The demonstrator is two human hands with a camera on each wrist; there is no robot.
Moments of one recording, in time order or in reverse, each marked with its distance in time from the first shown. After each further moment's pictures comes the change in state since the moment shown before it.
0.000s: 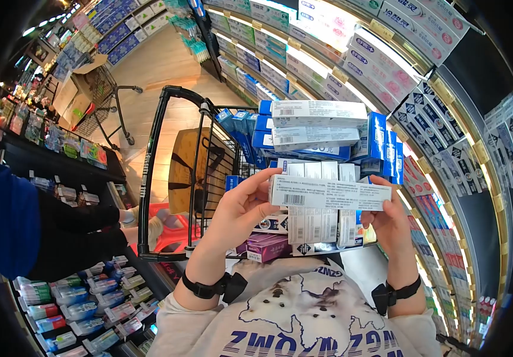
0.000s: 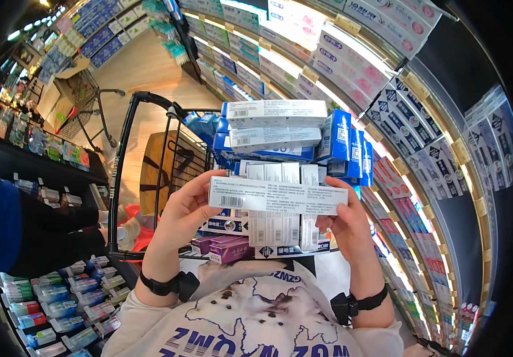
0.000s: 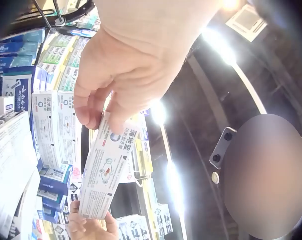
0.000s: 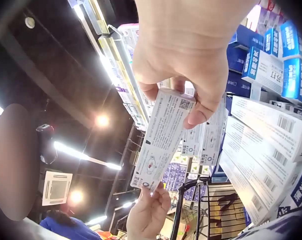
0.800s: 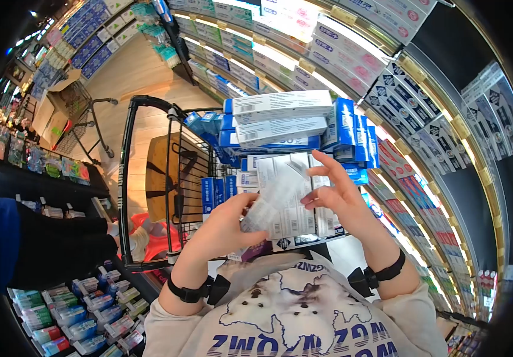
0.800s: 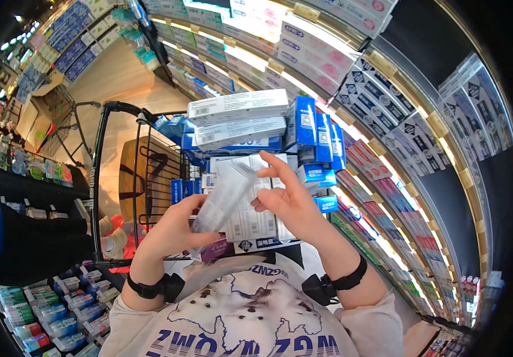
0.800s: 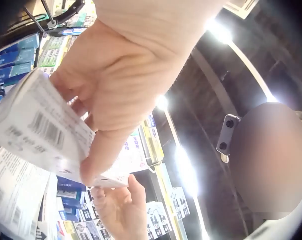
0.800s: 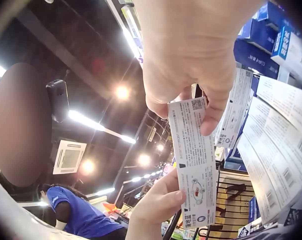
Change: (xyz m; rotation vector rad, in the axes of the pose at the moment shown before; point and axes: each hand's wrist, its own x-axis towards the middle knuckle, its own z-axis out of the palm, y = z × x) left_hand -0.002 -0.007 0.019 0.661 -0.162 -0.210; right_hand 0.013 -0.004 0.040 -0.233 -0.136 0.004
